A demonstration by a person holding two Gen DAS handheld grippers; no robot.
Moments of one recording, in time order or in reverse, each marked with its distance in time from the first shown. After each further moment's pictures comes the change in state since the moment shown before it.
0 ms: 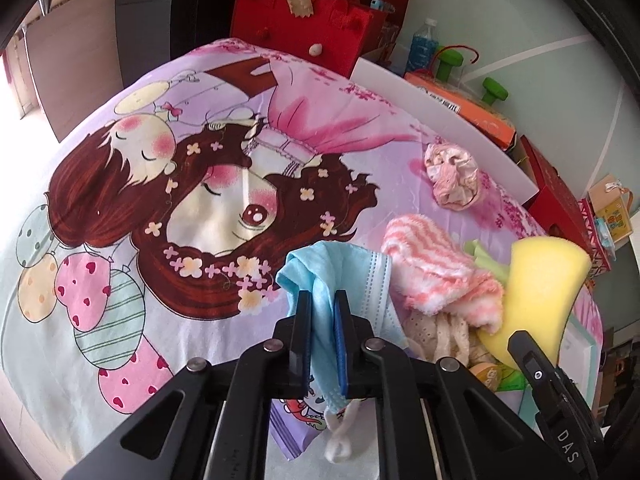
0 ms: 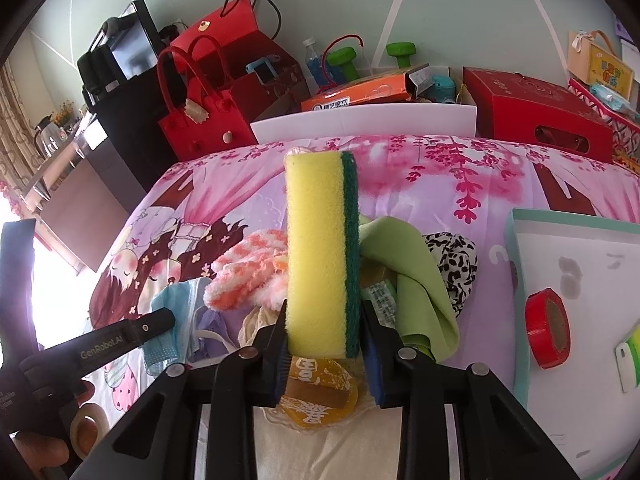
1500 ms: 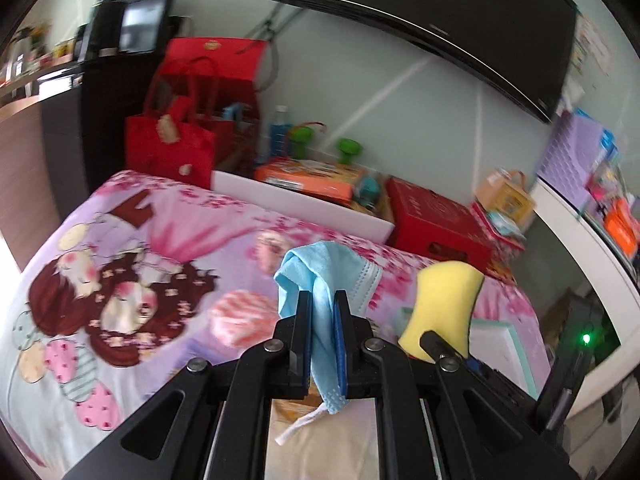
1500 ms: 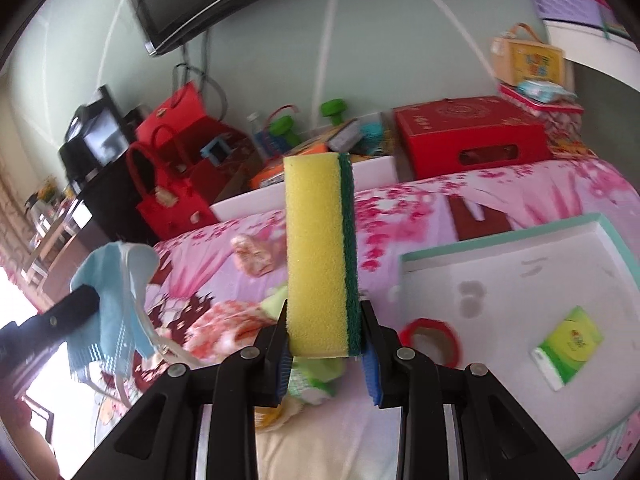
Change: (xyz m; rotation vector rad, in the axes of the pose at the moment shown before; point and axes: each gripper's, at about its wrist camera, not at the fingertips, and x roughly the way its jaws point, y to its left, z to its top) left arm -0.121 -0.121 -0.027 0.280 -0.289 -0.257; right arm -0.080 -0.074 0.011 0.172 -0.182 -0.042
